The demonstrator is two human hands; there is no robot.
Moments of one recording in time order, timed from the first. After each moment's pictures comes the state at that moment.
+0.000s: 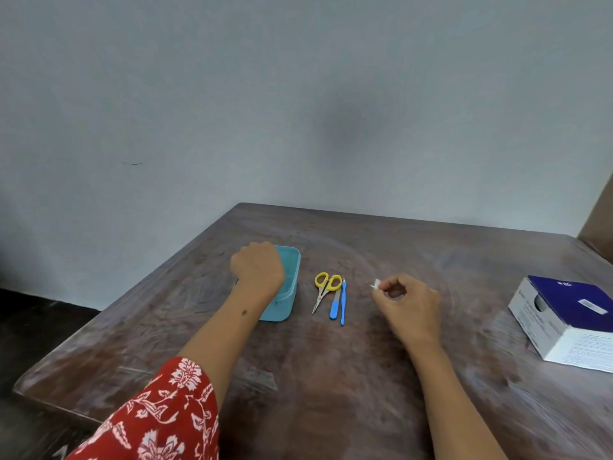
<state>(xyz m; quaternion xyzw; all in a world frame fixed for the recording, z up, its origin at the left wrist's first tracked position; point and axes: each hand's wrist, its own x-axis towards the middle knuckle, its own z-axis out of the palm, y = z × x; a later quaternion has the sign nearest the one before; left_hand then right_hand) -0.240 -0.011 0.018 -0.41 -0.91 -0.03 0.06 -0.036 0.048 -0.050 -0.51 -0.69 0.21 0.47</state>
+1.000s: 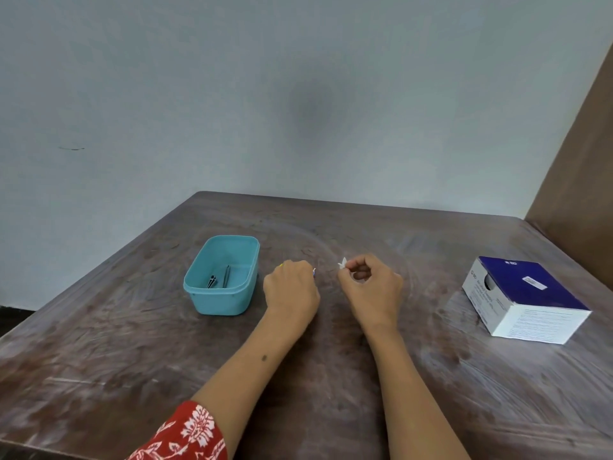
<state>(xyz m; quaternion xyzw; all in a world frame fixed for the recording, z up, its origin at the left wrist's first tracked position) -0.142 0.008 -0.027 -0.54 -0.82 -0.15 0.08 -0.038 0.053 -0.053 -0.50 -0.65 0.22 0.53</state>
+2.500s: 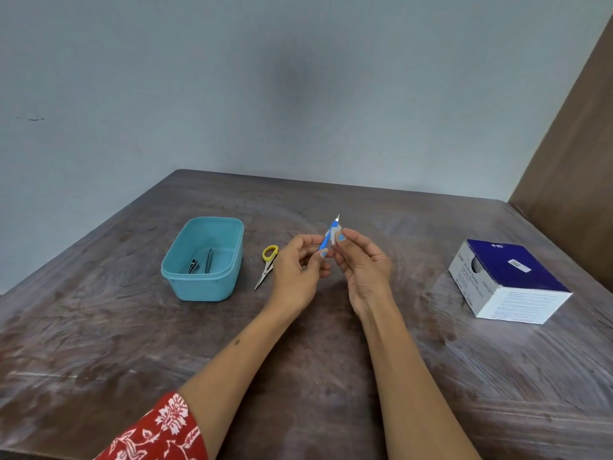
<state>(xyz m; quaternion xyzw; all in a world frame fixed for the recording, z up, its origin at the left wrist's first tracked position) -0.132 0.023 -0.057 -0.46 -0.52 -0.66 -0.30 -0.038 0.054 -0.036 -0.31 -0.34 0.66 0.59</state>
